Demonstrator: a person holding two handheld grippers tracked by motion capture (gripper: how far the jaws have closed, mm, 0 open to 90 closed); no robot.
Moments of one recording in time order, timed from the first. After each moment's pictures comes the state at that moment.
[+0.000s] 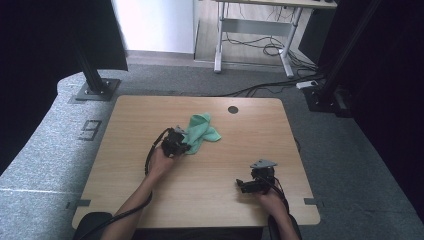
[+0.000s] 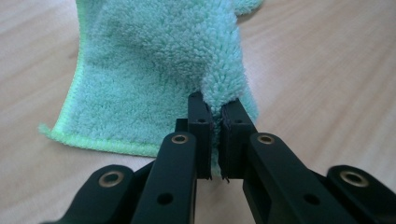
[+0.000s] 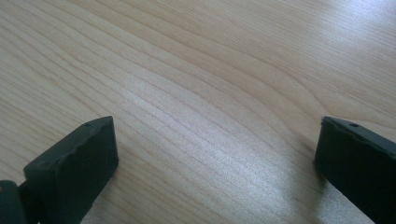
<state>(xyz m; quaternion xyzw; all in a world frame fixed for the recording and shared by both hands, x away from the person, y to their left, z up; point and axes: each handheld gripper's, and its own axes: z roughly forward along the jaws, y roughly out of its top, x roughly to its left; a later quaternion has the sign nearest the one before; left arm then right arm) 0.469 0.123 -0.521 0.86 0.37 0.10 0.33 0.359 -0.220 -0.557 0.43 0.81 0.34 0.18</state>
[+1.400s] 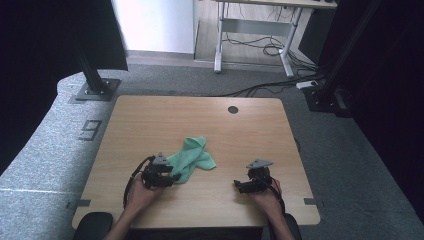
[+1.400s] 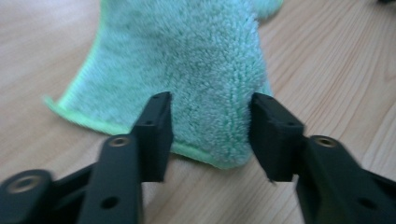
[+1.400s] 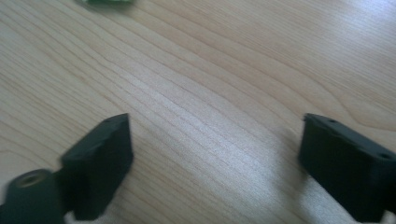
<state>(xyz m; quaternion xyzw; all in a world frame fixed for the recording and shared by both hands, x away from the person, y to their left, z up) 0.359 0.169 -0.522 0.85 0.36 0.09 0.37 0.356 -0.210 -0.550 0.42 0.83 0.33 0.16</state>
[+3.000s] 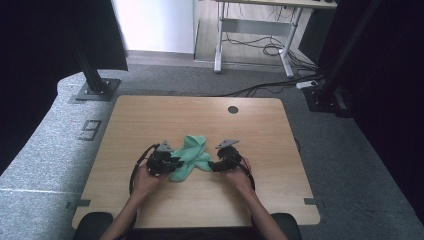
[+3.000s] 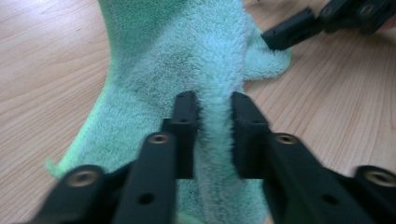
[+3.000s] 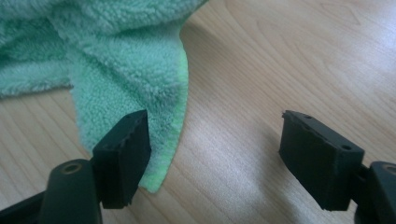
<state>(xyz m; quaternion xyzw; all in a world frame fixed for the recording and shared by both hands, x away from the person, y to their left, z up) 0.394 0.159 -0.513 0.86 0.34 0.09 0.38 0.430 -0.116 -0.545 0.36 0.85 0.34 0.15</state>
